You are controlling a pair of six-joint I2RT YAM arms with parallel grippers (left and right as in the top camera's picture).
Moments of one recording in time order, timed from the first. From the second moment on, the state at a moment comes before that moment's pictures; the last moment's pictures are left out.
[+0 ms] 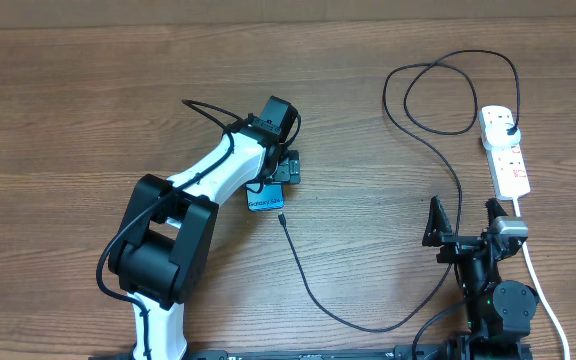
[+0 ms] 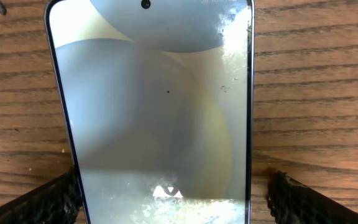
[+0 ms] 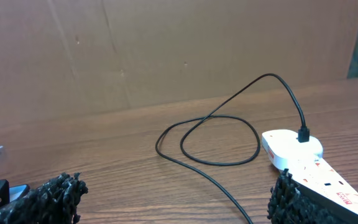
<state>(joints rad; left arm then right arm) -0.46 2.05 1.36 -0.69 -0.10 -0.52 -0.08 0.03 0.02 -0.03 -0.10 0.15</state>
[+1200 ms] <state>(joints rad) -0.46 2.05 1.36 -0.70 -0.10 -0.52 -0.08 0.03 0.02 -0.03 -0.10 0.15</state>
